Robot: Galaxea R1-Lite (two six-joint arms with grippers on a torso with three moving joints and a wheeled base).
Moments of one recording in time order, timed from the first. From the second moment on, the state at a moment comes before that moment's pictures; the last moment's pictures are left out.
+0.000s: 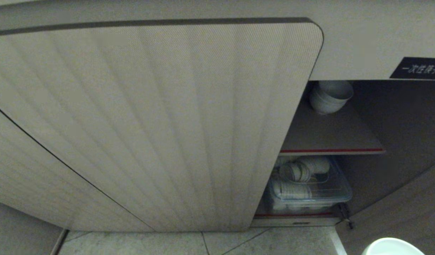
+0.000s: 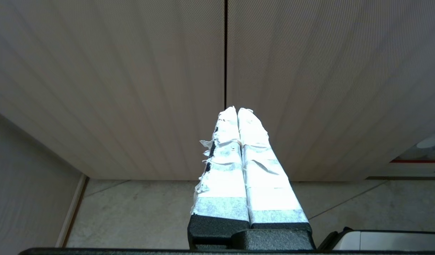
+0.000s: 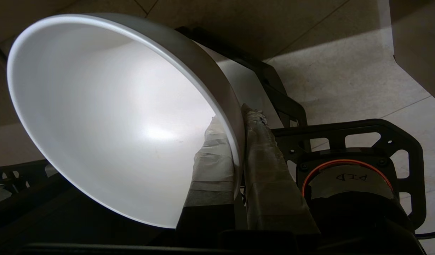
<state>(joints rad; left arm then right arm) 0.00 0.00 0.00 0.00 0.01 -0.01 0.40 0.94 -0.58 0.64 0.02 0.71</state>
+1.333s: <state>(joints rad) 0.00 0.00 0.00 0.00 0.01 -0.01 0.41 0.95 -0.57 0.64 0.01 0.71</state>
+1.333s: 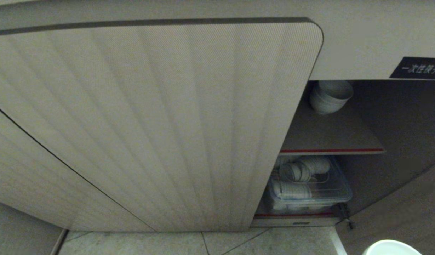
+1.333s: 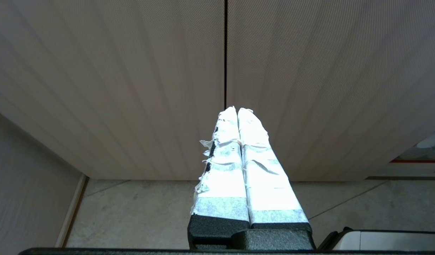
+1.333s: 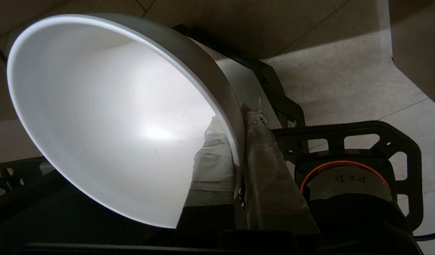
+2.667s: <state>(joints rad) 0.00 0.00 0.00 0.00 0.01 -0.01 0.41 1.08 -0.59 0.50 0.00 0.74</state>
